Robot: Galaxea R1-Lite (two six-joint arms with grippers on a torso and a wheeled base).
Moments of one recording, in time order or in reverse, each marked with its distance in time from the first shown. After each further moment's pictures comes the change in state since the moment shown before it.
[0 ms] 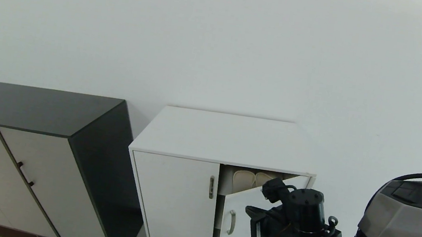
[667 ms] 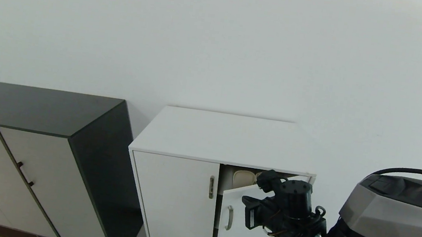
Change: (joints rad) left arm 0.000 0.000 0.000 0.000 0.000 0.001; right arm -0.036 0.092 -0.152 0.030 0.000 0.001
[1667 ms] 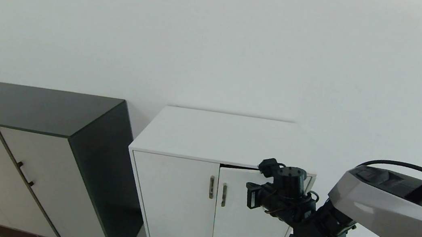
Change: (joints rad) left arm 0.000 0.000 0.000 0.000 -0.002 0.001; right arm -0.090 0.113 -0.237 0.109 0.000 0.000
